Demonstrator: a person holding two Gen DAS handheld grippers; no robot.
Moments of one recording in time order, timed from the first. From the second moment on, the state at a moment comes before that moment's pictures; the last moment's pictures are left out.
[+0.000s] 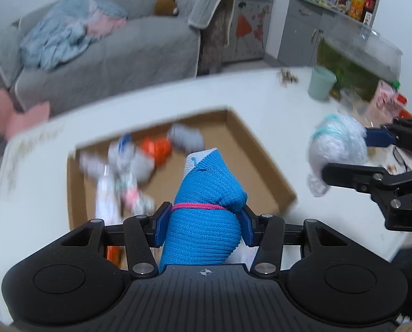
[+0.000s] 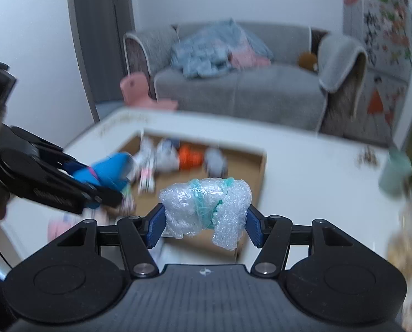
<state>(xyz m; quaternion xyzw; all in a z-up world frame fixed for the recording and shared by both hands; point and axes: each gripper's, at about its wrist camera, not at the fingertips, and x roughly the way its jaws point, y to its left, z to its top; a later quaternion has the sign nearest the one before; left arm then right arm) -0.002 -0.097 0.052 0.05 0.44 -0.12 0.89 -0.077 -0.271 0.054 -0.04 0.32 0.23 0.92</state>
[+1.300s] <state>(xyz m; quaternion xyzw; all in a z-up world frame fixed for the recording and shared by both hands) 0.160 -0.084 -0.074 0.00 0.50 -0.07 0.86 0.086 -0.233 -0.043 -0.26 0.35 0.30 0.85</state>
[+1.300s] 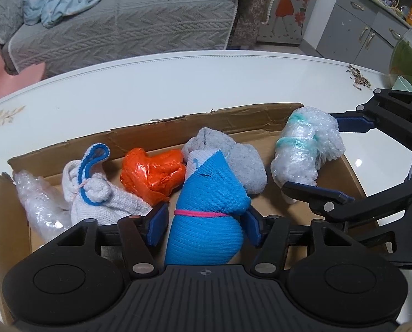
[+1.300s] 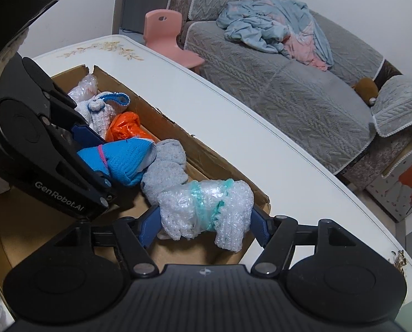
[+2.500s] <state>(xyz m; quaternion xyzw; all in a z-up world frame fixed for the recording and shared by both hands) 0.112 -0.088 -0.014 0.01 0.50 -0.09 0.86 0.081 -0.237 -0.019 -0.24 0.35 0.29 0.86</state>
